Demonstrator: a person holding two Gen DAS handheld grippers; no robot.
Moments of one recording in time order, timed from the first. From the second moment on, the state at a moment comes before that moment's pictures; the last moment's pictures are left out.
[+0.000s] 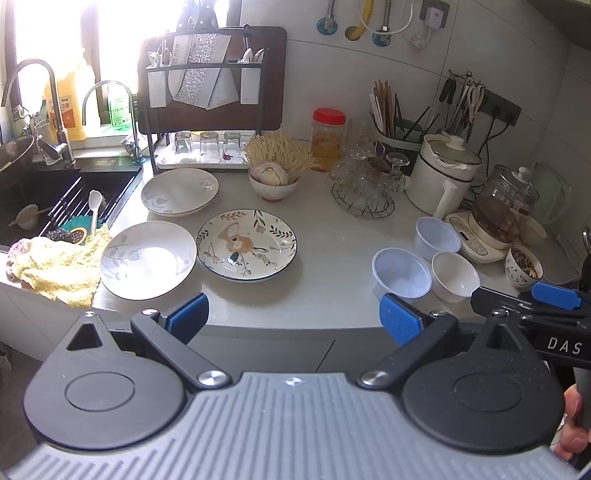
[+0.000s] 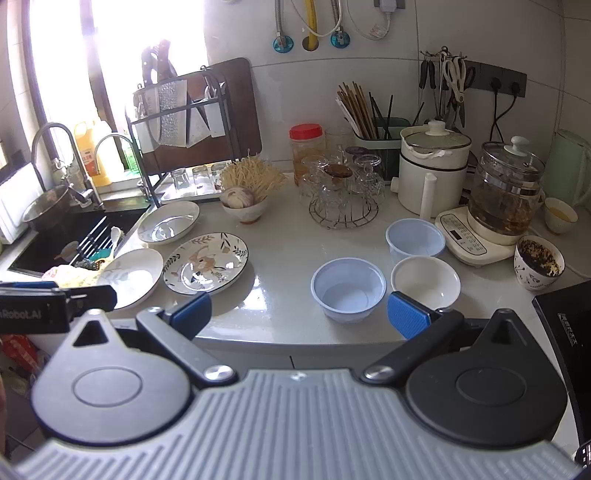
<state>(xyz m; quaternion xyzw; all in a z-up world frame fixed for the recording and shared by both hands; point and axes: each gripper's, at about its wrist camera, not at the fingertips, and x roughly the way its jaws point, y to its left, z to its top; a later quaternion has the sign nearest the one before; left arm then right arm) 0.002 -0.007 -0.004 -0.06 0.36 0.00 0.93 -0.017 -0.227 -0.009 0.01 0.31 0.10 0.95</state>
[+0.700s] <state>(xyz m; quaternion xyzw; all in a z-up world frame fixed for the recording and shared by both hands) -0.002 -0.008 -0.006 -0.06 0.37 0.01 0.93 -0.026 -0.227 -0.013 0.02 0.31 0.09 0.95</state>
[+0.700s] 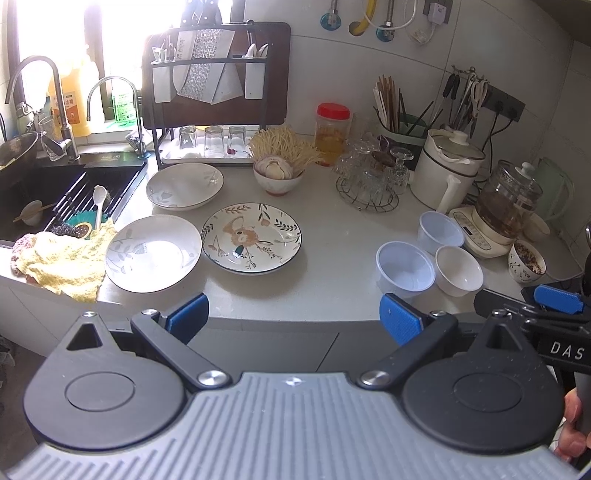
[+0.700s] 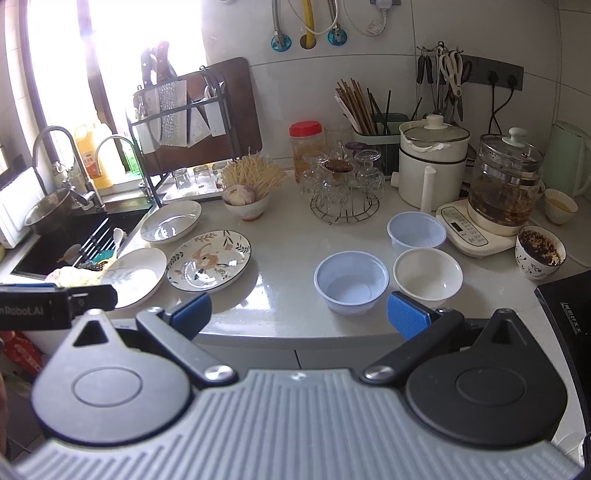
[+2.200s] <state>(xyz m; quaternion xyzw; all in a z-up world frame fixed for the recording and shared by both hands) -0.015 -0.005 -0.017 -0.06 0.38 0.01 0.92 -0.036 -0.227 -0.024 0.04 0.32 0.10 0.94</state>
